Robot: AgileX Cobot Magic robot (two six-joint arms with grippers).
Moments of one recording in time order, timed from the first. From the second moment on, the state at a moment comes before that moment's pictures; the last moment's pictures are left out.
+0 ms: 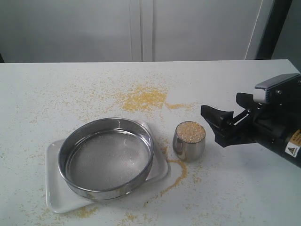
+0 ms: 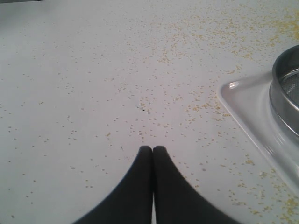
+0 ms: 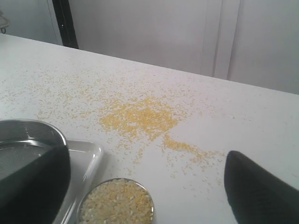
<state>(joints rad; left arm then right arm) 0.05 0.00 0.02 -0.10 0.42 0.13 0.17 1.40 -0.34 -0.51 -0.83 0.36</state>
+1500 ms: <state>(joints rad) 0.05 0.00 0.02 -0.10 0.42 0.13 0.27 1.90 -0.51 -0.51 -0.99 0.18</state>
